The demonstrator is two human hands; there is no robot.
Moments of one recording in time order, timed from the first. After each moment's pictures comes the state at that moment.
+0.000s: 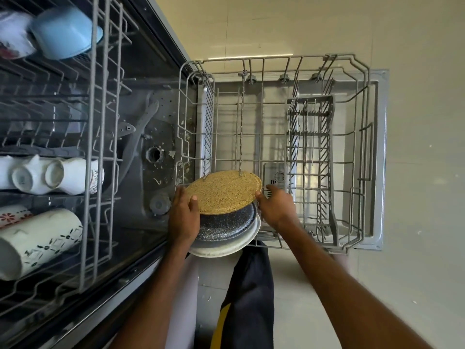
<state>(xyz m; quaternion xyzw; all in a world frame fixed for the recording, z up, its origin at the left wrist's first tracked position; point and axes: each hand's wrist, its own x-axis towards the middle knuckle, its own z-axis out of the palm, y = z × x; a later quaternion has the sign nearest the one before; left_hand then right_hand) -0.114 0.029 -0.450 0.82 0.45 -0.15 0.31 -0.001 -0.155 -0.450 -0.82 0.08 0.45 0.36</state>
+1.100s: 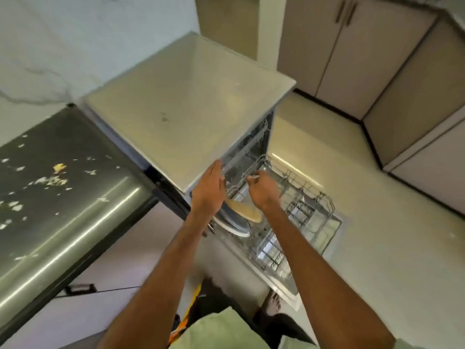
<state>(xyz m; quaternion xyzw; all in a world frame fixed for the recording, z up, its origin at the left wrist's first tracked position) -0.167 -0.100 0.001 0.83 0.48 0.13 0.25 -0.023 -0.168 -0.010 -0.83 -0.33 0.33 0.31</state>
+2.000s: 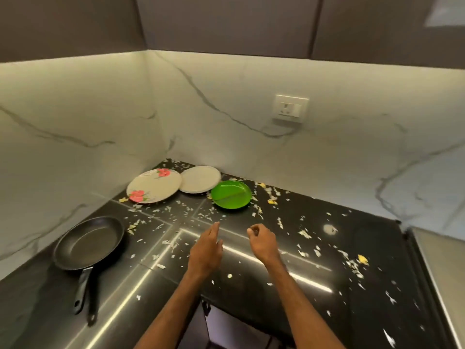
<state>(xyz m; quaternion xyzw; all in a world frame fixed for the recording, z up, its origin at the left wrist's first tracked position) -0.814 -0.162 0.096 0.40 0.88 0.25 0.09 -0.704 -0.026 0.100 -0.47 -0.75 0.43 0.17</state>
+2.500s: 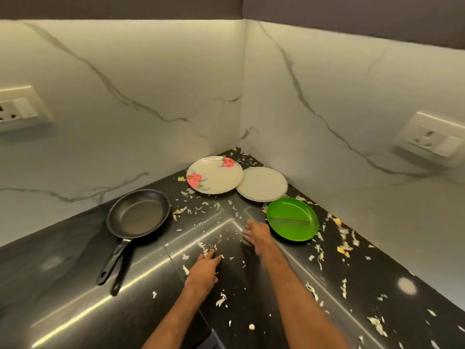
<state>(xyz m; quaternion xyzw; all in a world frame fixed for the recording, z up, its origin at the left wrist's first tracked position) -0.911 -0.181 0.024 0.24 0.94 0.09 0.21 -0.937 0.012 0.050 -0.39 -0.57 0.73 -0.01</state>
